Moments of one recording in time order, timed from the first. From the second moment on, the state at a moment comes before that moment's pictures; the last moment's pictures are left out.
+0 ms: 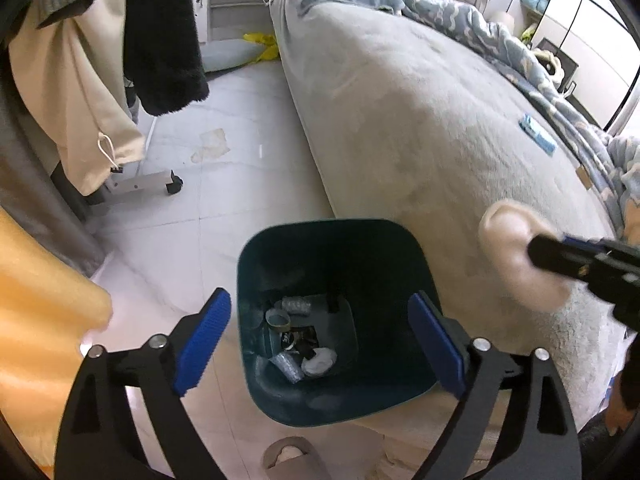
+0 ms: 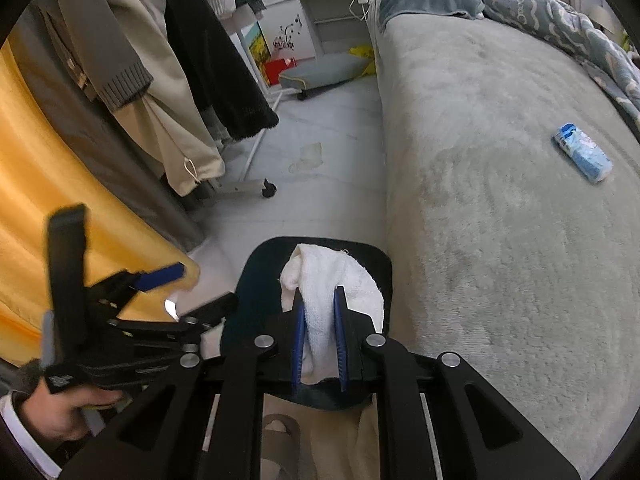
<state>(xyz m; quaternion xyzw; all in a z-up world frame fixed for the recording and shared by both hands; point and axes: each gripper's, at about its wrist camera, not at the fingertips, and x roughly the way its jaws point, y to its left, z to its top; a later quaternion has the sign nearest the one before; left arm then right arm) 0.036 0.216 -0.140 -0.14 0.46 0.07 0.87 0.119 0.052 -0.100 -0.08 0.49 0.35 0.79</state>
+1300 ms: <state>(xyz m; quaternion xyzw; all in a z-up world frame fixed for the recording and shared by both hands) 0.043 0.226 -0.046 -0.10 0.29 0.06 0.95 0.145 0.010 -0.092 -0.02 0.43 0.30 0.85</state>
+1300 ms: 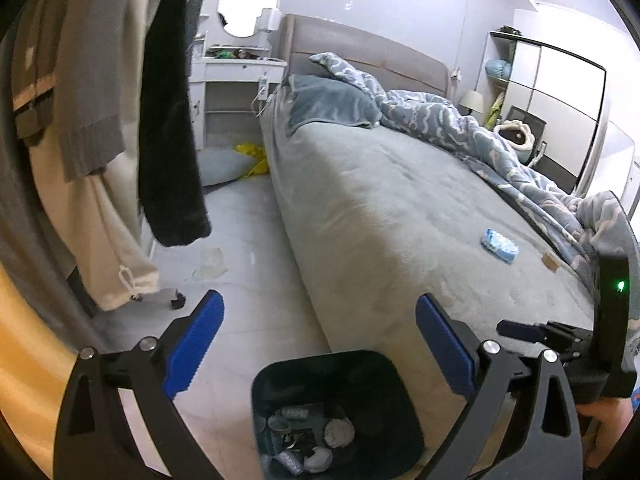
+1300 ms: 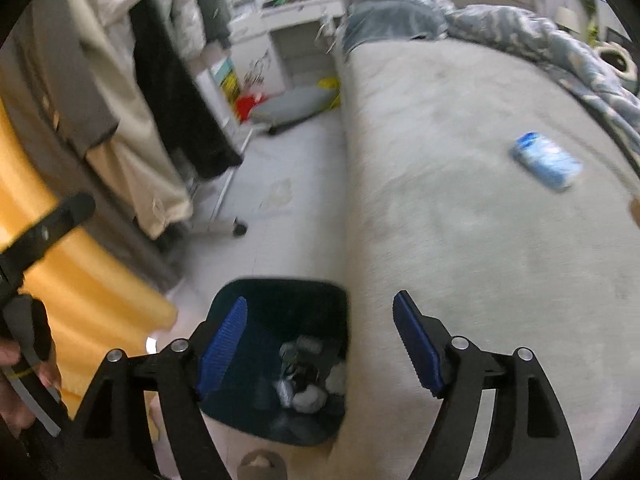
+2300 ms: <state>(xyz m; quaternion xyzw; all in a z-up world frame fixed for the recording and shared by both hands) 0.148 0.076 -0.050 -0.04 0.29 -0.09 0.95 0.224 -0.182 -0.062 0.00 0.37 0.16 0.91</state>
